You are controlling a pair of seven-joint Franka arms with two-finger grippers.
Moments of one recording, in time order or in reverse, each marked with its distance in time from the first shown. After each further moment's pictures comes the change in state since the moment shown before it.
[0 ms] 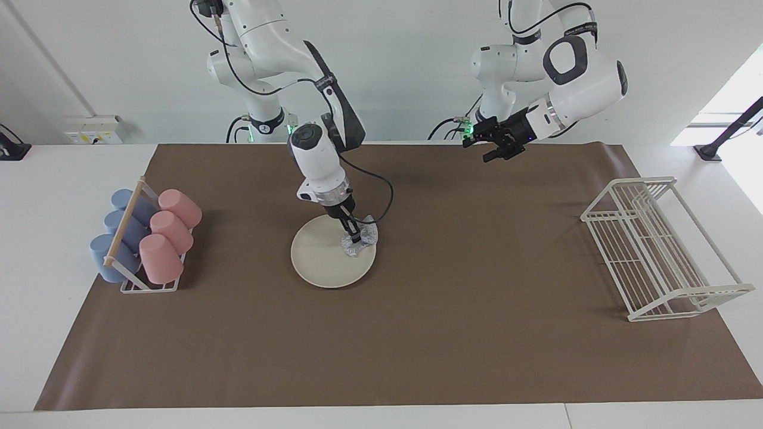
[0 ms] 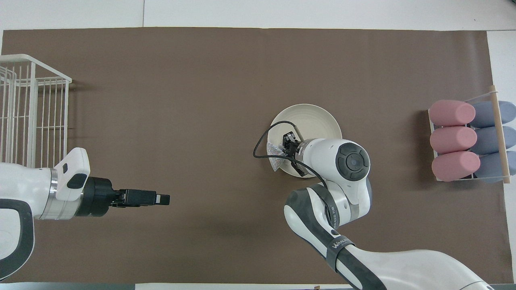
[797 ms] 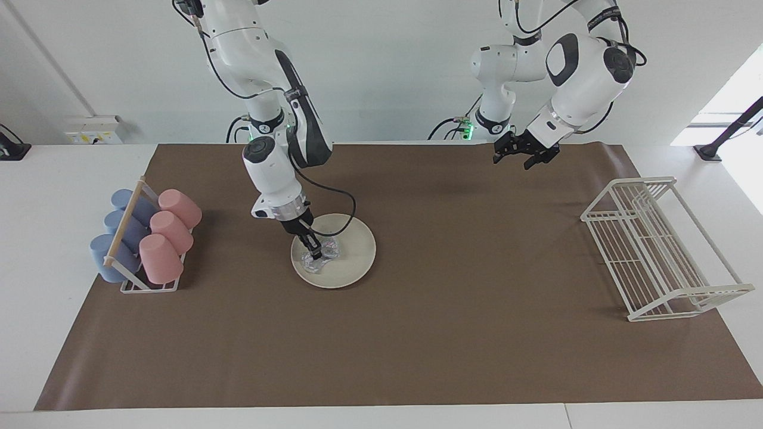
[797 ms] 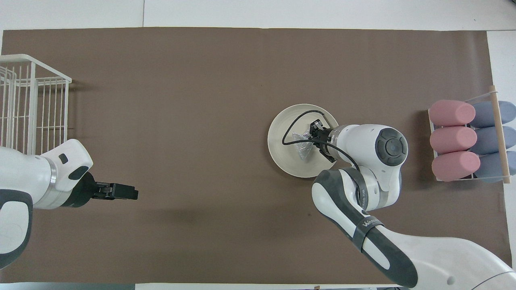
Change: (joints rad) left arm 0.011 0.047 -0.004 0.082 0.438 0.000 -0.132; right arm -0.088 -0.008 0.003 -0.010 0.001 -0.001 -0.126
